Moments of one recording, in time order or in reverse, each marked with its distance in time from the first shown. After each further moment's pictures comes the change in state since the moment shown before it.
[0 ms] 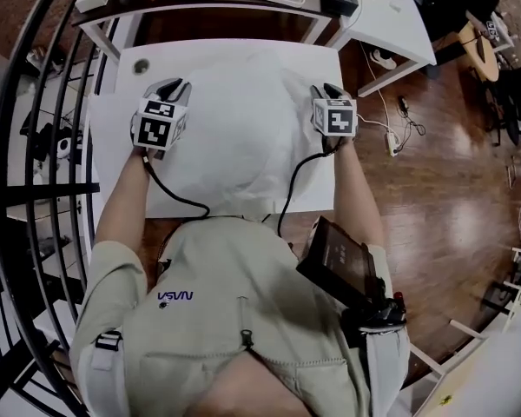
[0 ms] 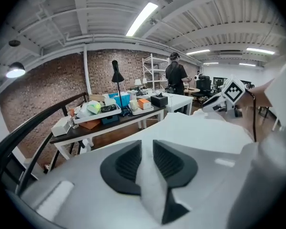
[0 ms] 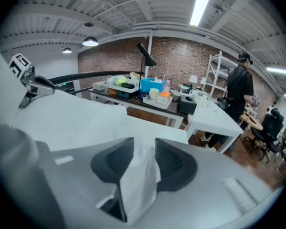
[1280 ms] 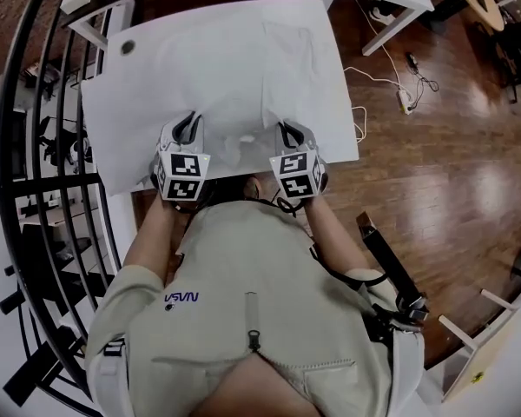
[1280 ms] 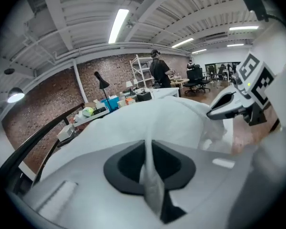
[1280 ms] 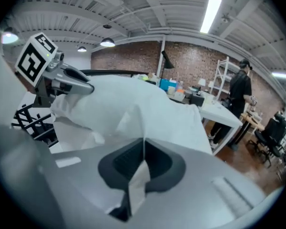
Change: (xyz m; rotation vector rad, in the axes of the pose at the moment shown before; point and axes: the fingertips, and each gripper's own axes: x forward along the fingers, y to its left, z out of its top) left arm -0.079 -0.165 -0.094 0.171 0.012 0.055; right arm -0.151 0.159 -0.141 -0.091 -0.043 0.094
